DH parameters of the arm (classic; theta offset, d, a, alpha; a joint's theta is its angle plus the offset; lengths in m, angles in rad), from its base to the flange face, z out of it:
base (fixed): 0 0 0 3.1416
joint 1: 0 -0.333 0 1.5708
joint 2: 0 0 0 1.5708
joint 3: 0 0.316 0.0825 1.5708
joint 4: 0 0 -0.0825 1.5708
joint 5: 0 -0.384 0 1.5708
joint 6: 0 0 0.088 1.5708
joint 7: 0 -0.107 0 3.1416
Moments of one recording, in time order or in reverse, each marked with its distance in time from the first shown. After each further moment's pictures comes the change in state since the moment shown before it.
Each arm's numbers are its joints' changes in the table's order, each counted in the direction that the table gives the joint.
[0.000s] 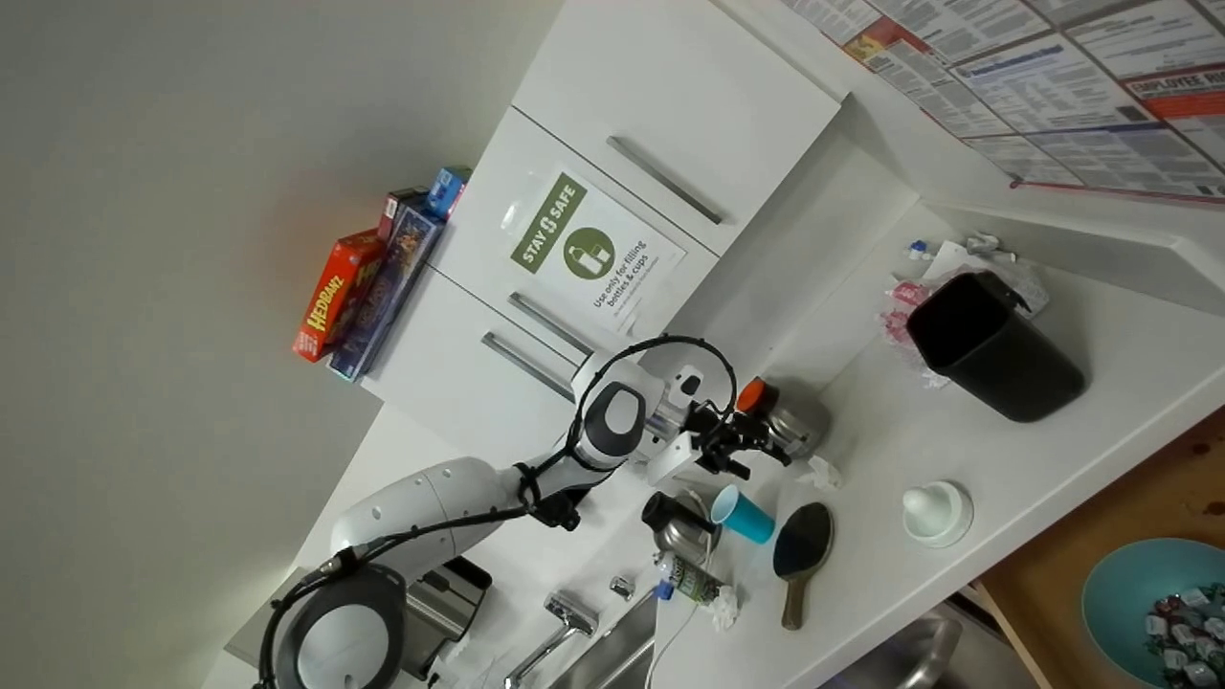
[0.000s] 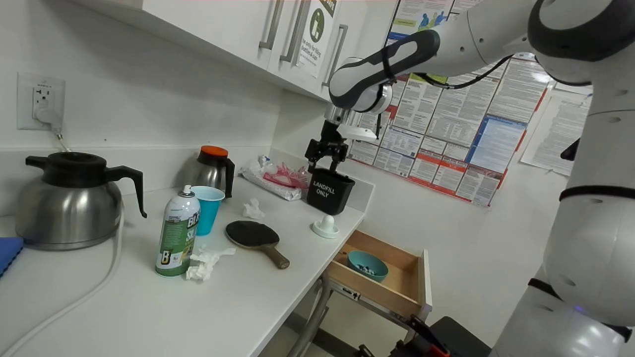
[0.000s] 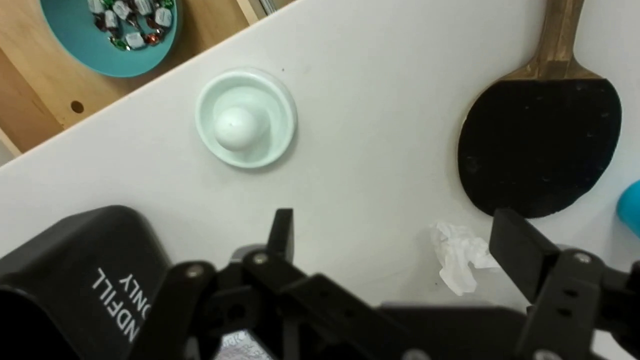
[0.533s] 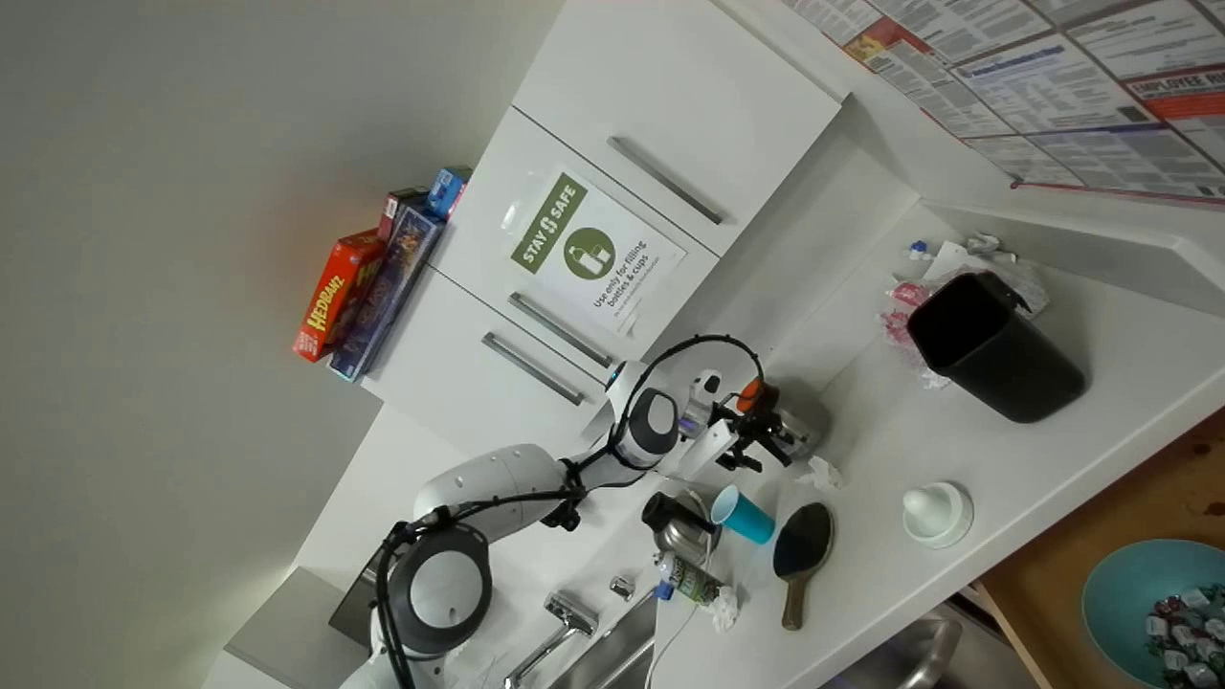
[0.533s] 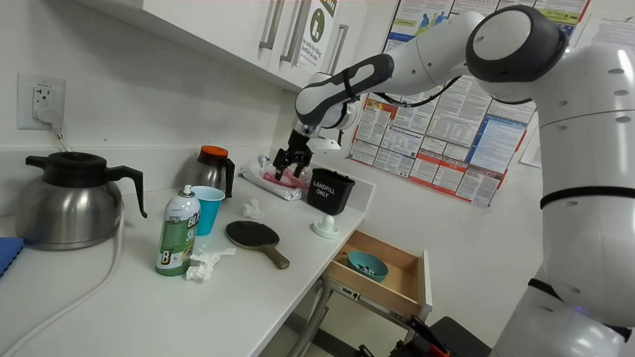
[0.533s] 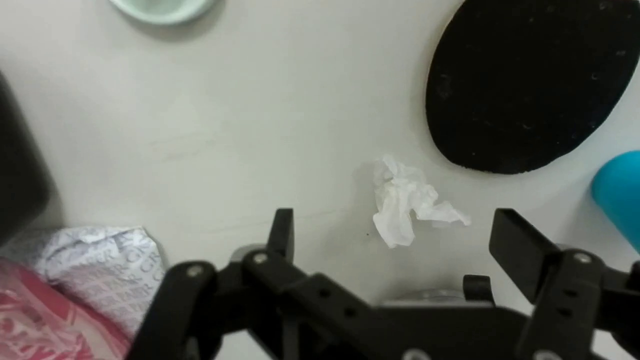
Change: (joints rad) arm -0.007 0.263 0.080 0.205 -0.007 -0.144 0.158
